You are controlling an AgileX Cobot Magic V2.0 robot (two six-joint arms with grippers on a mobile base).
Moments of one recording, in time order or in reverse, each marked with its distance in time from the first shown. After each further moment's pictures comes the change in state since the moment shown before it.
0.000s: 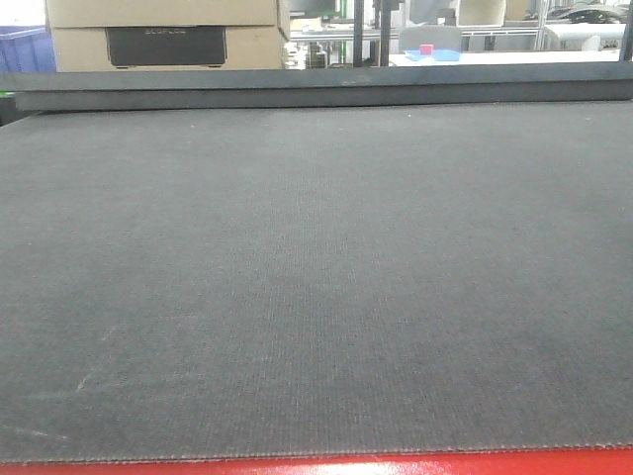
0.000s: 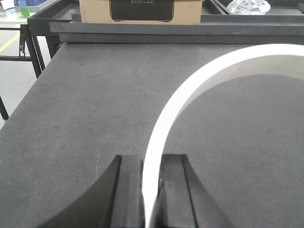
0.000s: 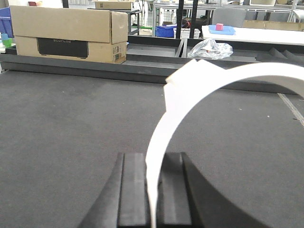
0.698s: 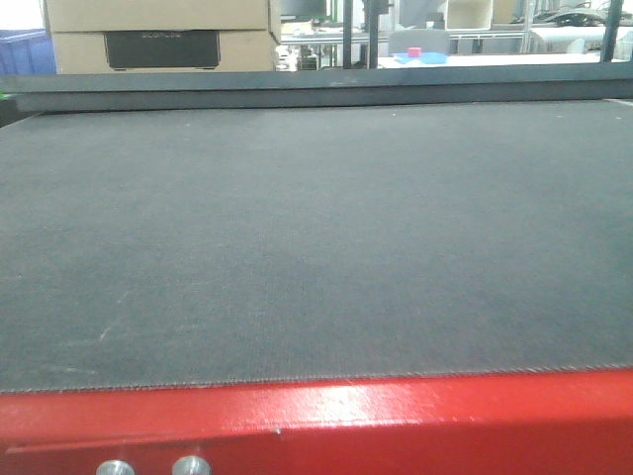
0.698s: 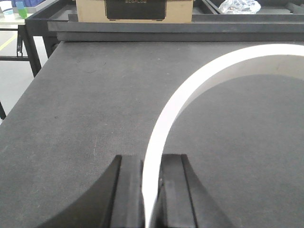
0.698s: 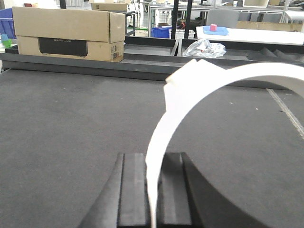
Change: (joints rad) left arm 0.000 0.000 0.000 0.000 0.000 0.000; right arm 0.000 0.000 0.000 0.000 0.000 0.000
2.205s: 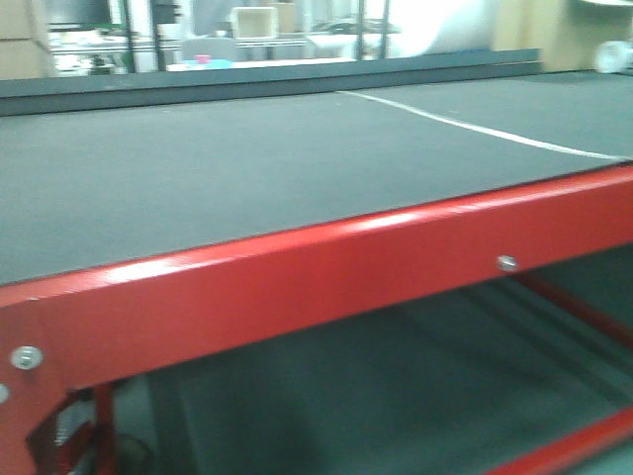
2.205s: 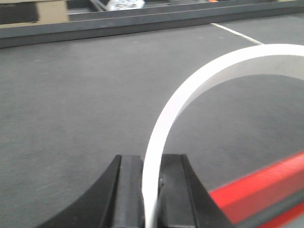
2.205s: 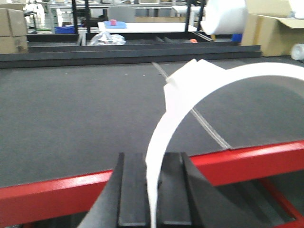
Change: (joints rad) left arm 0.000 -0.003 0.000 0.000 0.000 0.000; right arm 0.000 -0.003 0.000 0.000 0.002 0.000
